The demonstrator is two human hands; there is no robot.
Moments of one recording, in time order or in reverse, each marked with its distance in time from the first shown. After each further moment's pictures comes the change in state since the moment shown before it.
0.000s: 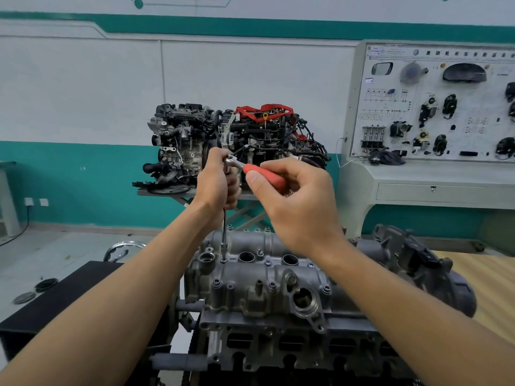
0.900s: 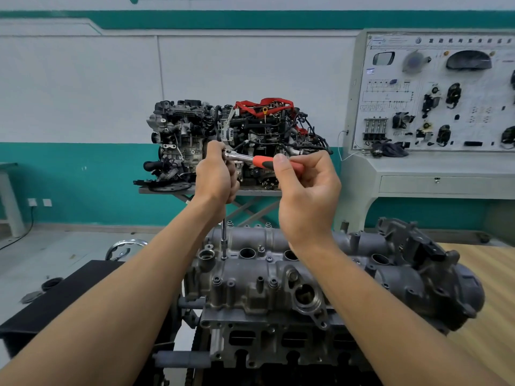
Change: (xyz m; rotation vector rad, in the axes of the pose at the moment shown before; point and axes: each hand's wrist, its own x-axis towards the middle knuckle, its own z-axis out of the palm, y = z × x) left_hand -0.002 0.003 0.009 -0.008 0.107 0.015; right_hand 0.000 0.018 0.018 0.373 0.388 0.139
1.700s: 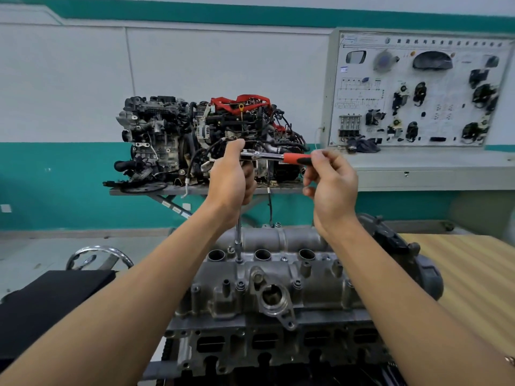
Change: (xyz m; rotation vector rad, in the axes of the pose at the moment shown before) left_hand -0.020 -0.017 0.062 0.011 -0.216 -0.020; right_hand 0.060 0.023 -0.084 0.018 0.059 0.207
